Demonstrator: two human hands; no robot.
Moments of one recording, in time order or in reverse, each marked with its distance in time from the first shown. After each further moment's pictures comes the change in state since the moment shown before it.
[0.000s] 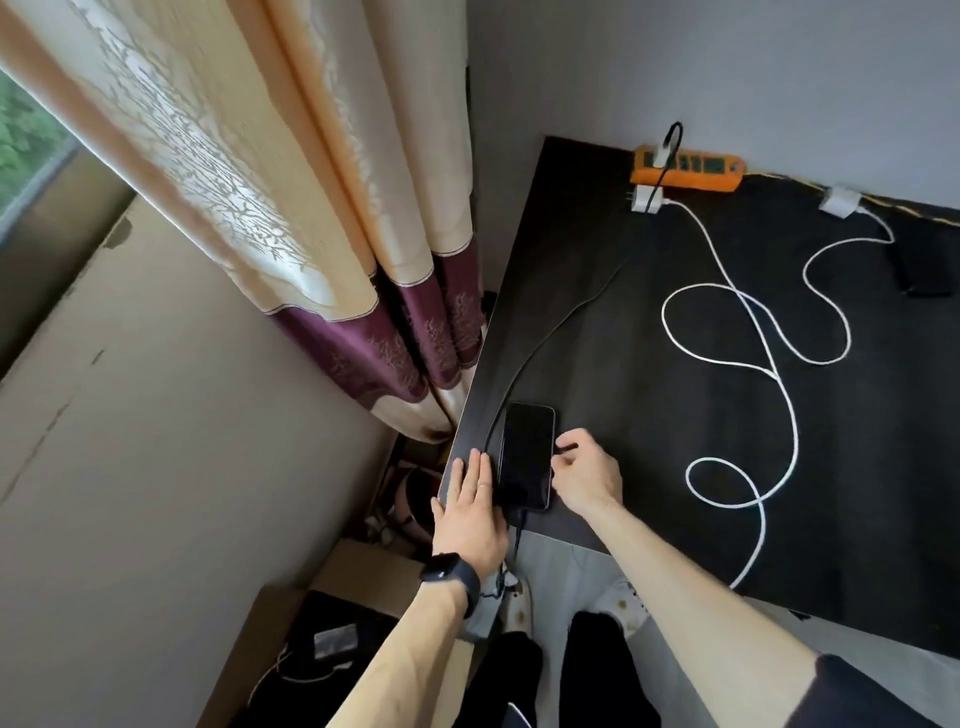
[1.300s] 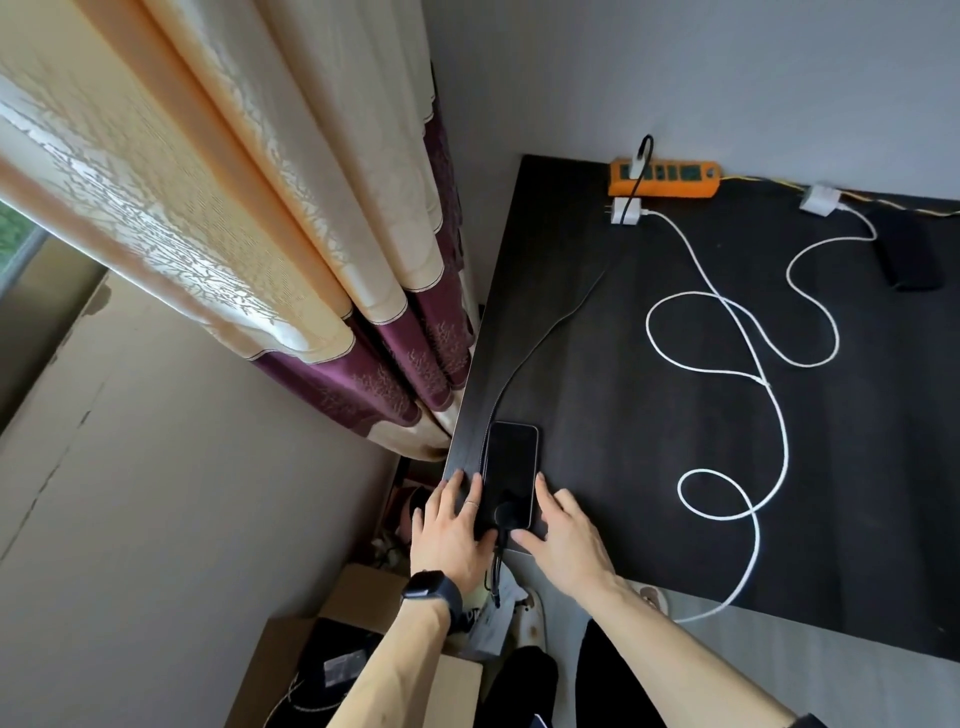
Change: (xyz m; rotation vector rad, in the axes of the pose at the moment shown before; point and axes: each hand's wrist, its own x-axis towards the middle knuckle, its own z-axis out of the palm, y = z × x) left_hand 0.005 -0.013 -0.012 0.231 0.100 0.020; right_hand -0.035 0.038 0.016 -0.248 -0.180 -0.319
